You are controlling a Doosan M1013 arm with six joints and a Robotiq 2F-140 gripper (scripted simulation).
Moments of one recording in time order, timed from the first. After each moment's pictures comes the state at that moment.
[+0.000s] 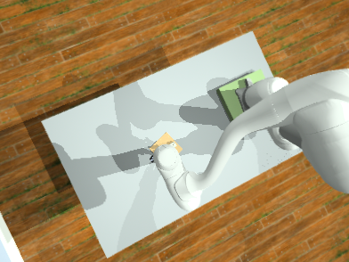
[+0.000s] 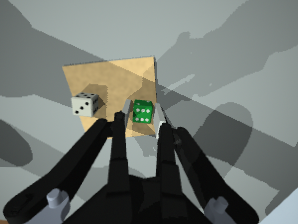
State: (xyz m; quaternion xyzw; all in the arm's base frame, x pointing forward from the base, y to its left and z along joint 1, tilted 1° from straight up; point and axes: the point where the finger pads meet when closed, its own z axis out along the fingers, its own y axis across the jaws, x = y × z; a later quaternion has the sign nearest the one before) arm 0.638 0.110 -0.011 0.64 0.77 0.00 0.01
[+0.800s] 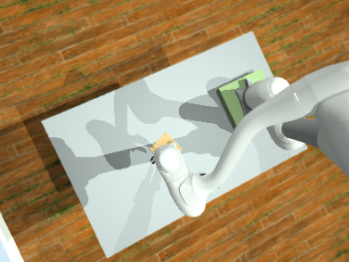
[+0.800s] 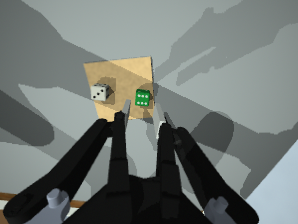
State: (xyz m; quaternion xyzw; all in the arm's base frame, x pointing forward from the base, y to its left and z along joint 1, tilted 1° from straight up) arm 0.637 0.111 0.064 0.64 0.77 0.00 0.01
